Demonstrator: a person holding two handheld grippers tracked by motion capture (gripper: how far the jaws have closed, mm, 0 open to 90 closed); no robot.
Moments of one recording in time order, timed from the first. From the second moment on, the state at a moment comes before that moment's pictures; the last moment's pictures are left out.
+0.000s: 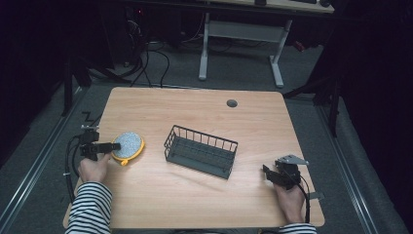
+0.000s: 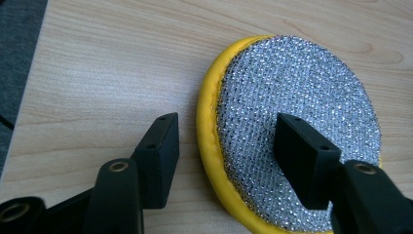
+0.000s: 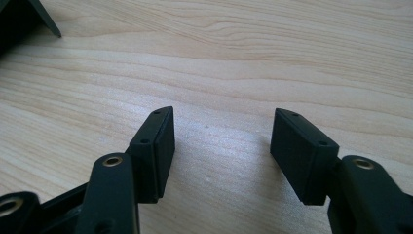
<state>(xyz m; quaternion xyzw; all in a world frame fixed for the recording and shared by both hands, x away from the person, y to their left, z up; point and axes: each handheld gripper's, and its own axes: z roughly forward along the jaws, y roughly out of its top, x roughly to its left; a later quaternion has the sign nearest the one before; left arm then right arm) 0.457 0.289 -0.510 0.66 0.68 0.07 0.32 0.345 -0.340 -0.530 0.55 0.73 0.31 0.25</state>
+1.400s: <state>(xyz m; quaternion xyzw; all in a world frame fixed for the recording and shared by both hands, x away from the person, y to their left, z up) 0.443 0.266 -0.468 0.71 0.58 0.11 0.38 0.345 -0.340 -0.530 0.55 0.73 0.31 0.25</state>
